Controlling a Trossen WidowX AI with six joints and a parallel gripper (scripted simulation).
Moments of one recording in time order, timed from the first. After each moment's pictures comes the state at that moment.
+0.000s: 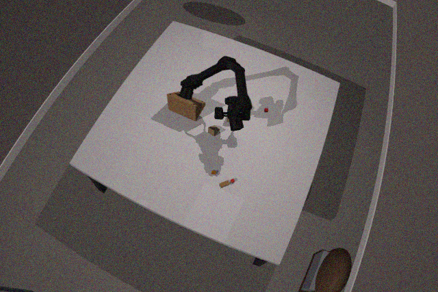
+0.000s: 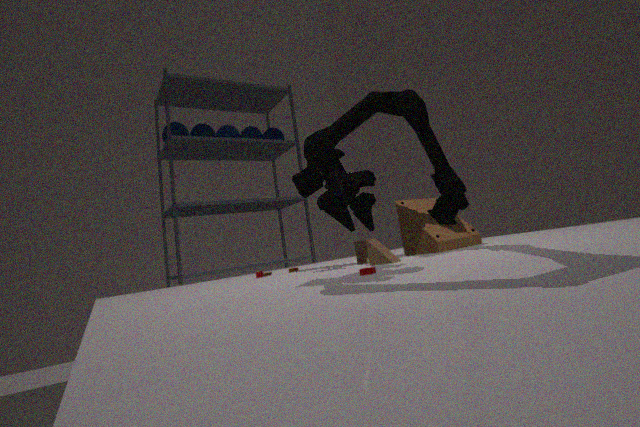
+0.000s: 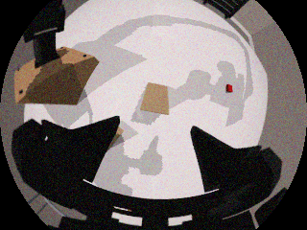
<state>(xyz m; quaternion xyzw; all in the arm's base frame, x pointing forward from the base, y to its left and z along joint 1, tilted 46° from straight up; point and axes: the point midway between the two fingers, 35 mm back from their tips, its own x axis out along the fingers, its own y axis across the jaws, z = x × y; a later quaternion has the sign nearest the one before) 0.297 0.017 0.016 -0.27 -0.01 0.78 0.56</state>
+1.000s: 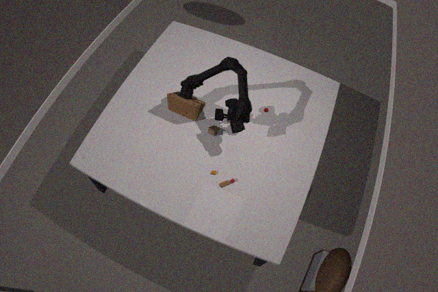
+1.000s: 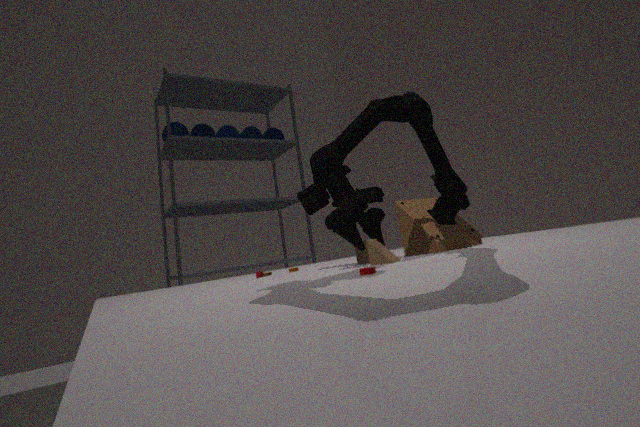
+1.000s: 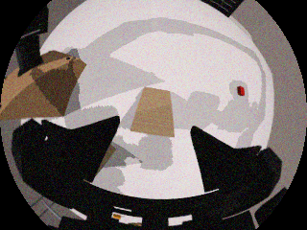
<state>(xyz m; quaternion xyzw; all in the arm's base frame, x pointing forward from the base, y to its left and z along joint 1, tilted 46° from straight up) 0.287 0.061 -0.002 -0.24 -0.01 0.79 0.57</state>
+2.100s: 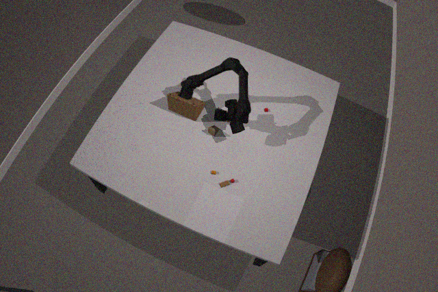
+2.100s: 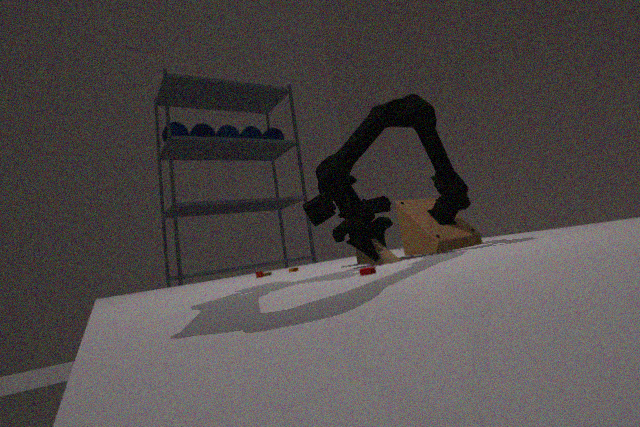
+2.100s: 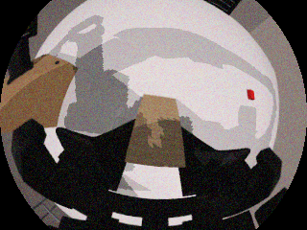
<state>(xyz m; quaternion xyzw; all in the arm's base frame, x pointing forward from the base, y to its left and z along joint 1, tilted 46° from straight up) 0.274 0.089 -0.012 -0.23 0.00 0.79 0.56</state>
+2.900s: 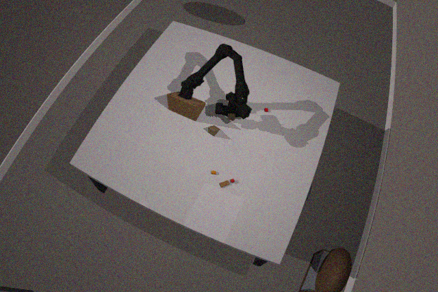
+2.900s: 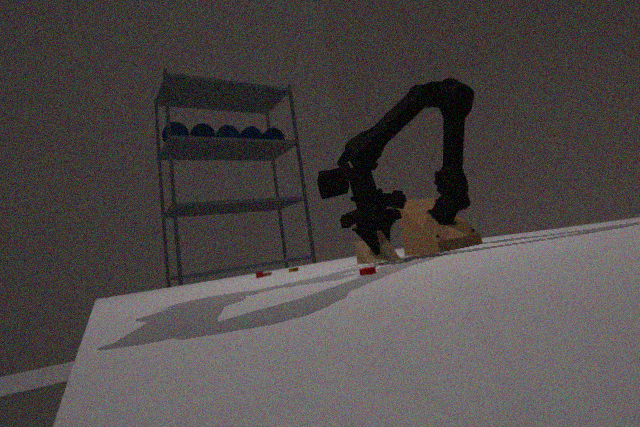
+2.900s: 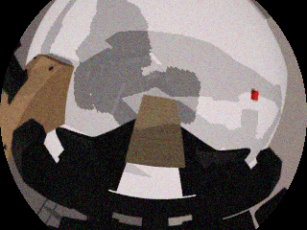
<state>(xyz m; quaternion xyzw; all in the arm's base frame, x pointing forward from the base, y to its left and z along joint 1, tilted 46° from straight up) 0.271 0.088 0.009 -0.34 0.08 0.75 0.56</state>
